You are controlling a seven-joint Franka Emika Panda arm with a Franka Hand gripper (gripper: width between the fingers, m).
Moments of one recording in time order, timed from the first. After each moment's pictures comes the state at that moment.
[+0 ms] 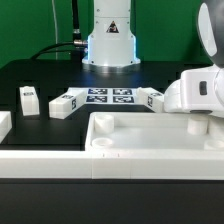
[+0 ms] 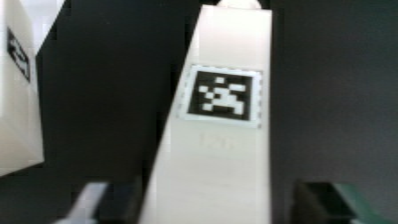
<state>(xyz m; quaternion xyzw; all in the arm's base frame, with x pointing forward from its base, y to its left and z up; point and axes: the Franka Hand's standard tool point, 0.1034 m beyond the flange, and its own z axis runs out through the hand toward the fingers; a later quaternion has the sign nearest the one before) 0.471 0.161 0.007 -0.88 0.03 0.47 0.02</state>
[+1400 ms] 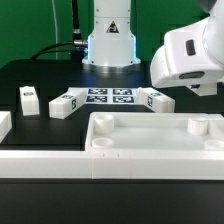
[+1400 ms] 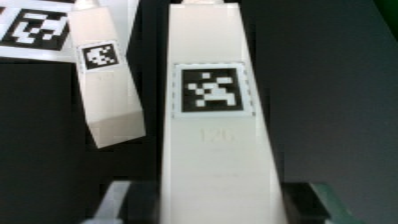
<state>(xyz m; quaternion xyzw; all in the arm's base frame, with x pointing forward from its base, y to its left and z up) 0.511 0.127 0.073 -0.89 -0.02 0.45 0.06</state>
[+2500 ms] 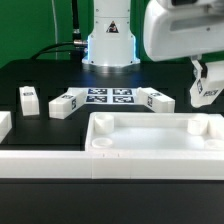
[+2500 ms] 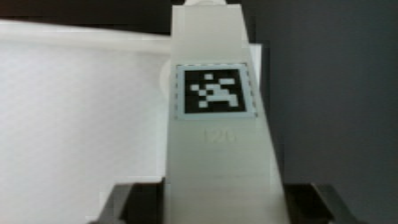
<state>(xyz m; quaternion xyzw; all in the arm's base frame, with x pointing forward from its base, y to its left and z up) 0.594 0.105 0.129 -0.99 -0.02 0.11 0.08</state>
